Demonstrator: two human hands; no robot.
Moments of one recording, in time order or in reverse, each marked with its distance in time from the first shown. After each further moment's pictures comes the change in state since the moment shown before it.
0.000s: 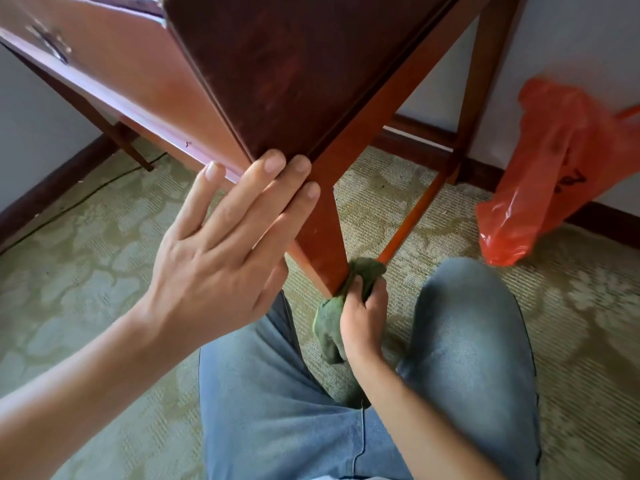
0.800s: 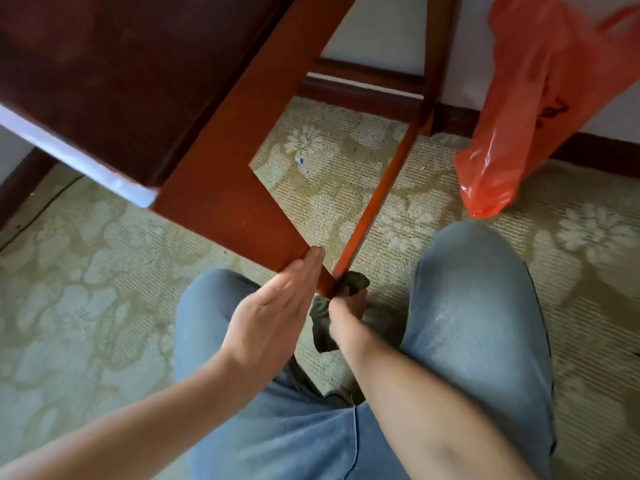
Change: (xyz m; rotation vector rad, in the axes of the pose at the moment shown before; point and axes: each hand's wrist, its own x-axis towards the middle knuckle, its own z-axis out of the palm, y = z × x) left_hand -0.078 0.114 0.099 0.356 -0.529 0.436; right_hand 0.064 0.137 0.044 0.165 0.254 0.645
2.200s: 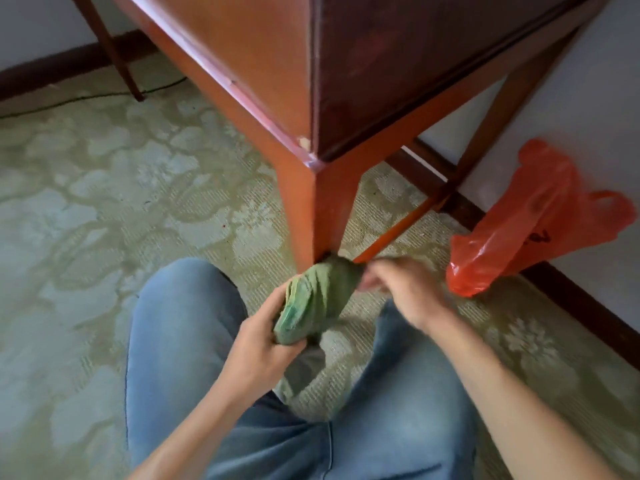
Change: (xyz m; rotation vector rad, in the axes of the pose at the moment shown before) left_hand -0.036 0.029 -0.057 -2.082 0.237 -1.110; right_hand -0.143 -0.223 -0.120 -0.985 -0.770 -0.757
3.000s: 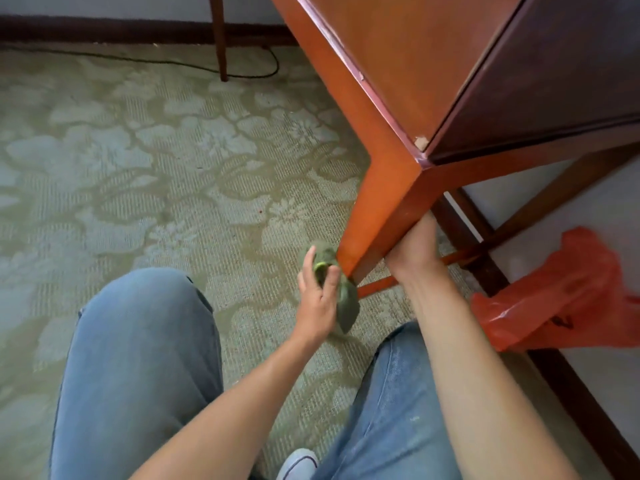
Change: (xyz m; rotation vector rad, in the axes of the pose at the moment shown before) left_hand 0.058 -0.047 0.081 -0.346 0.474 -0.262; right_hand 0.065 -0.075 0.053 0.798 -0.108 -0.221
